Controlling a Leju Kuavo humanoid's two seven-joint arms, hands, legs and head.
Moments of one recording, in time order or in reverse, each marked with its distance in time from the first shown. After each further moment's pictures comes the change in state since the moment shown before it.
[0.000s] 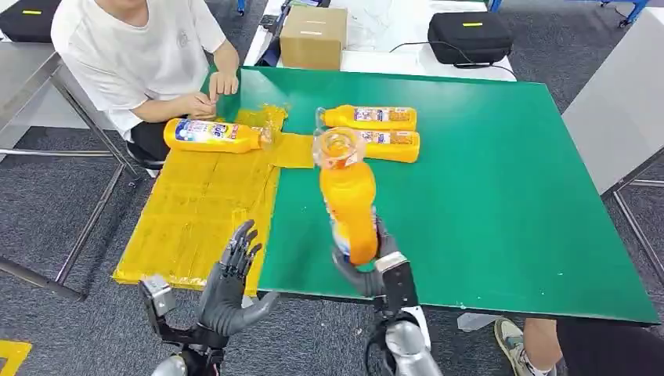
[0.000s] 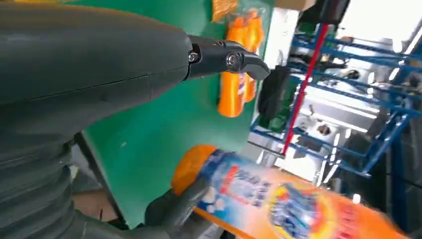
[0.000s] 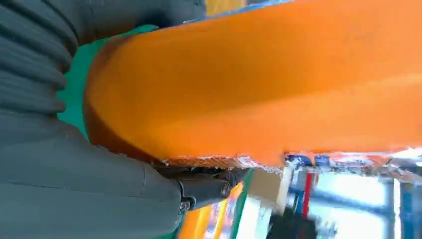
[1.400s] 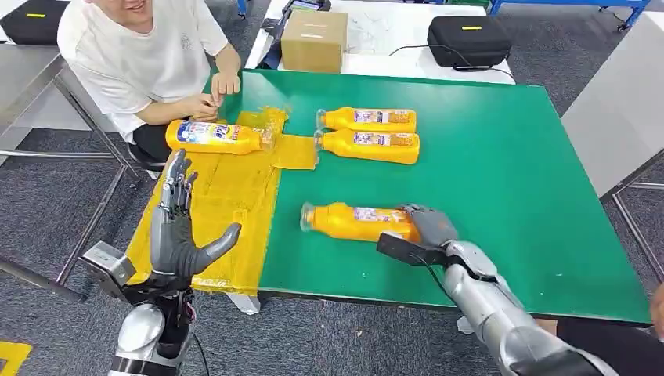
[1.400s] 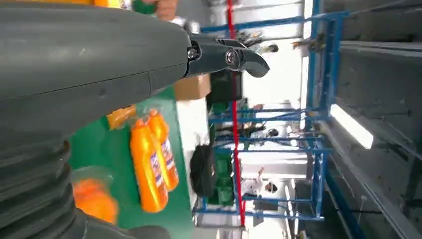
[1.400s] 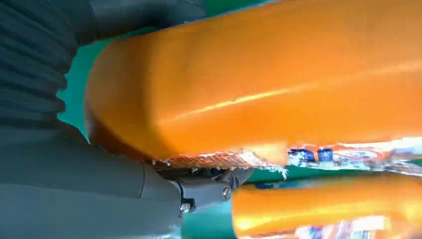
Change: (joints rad) left arm -0.192 0.034 0.073 -0.080 -0.180 0.189 -0.080; right arm -0.485 -0.275 0.153 0.724 0.550 -0.079 0.141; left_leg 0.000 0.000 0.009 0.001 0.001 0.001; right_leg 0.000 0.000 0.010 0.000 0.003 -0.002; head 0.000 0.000
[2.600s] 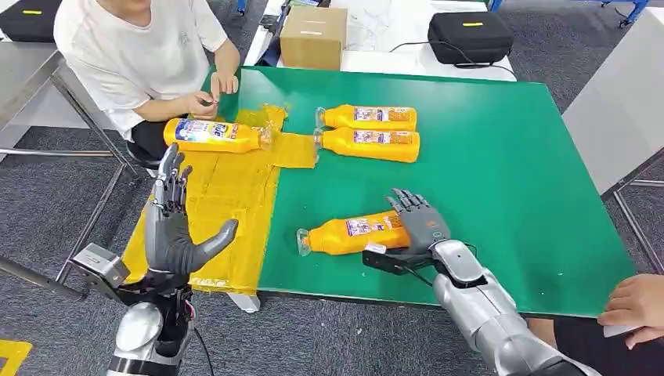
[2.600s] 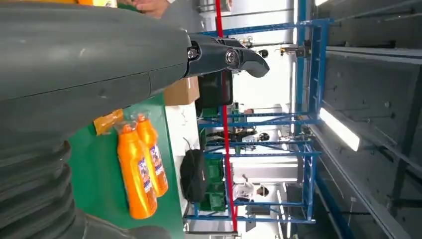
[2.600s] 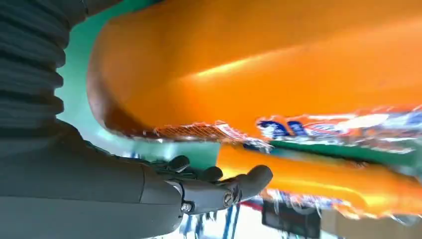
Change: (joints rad) left arm -0.017 -0.009 -0.003 -0.028 -0.038 0.026 -0.034; right arm -0.009 -0.011 0.086 -0.079 0.386 -0.097 0.223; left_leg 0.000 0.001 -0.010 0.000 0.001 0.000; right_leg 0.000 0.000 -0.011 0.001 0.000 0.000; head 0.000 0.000
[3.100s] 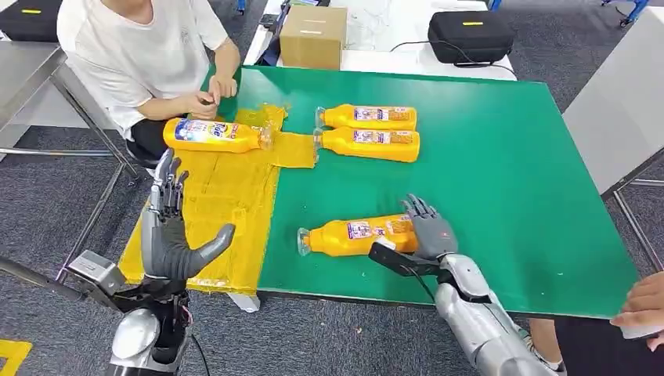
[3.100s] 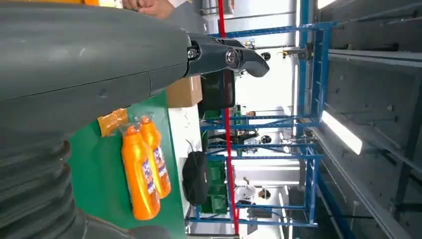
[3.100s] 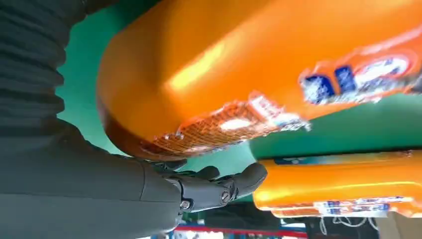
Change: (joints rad) left arm 0.032 0.000 0.007 -0.029 0.002 0.000 0.001; right arm 0.109 0.018 -0.119 -0.121 -0.079 -0.023 0.022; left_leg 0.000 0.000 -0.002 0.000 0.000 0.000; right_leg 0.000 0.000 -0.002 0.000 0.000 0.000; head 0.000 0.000
